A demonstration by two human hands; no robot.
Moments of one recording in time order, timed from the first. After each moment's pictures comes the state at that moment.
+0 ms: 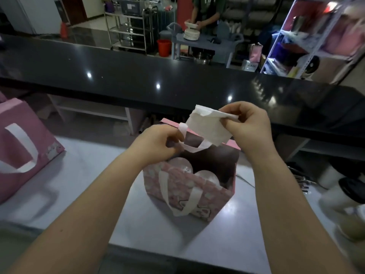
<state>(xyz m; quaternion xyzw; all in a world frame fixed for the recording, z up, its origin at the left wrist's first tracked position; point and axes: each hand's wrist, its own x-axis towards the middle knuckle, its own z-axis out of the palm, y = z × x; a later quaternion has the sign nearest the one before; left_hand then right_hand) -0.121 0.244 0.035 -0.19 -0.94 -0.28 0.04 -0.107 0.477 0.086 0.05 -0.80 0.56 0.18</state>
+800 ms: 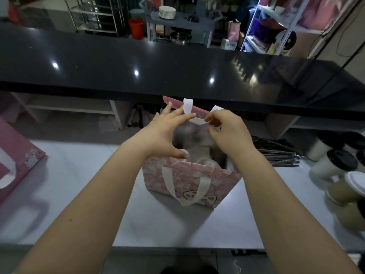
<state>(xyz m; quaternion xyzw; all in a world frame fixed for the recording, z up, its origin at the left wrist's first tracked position) -0.149 0.245 0.026 -0.32 -0.92 -0.23 -0.06 -0.113 0.453 0.036 0.04 -0.95 0.28 0.15</state>
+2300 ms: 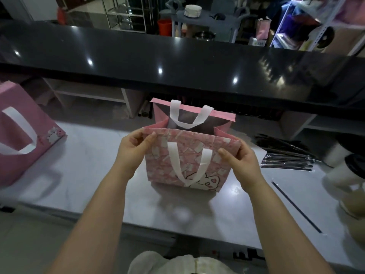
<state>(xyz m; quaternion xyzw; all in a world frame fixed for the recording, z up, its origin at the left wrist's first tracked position) -0.072 0.229 -0.047 0.01 -0.68 -0.73 0.06 -0.051 0.517 -0.053 0.03 -0.68 0.73 0.02</state>
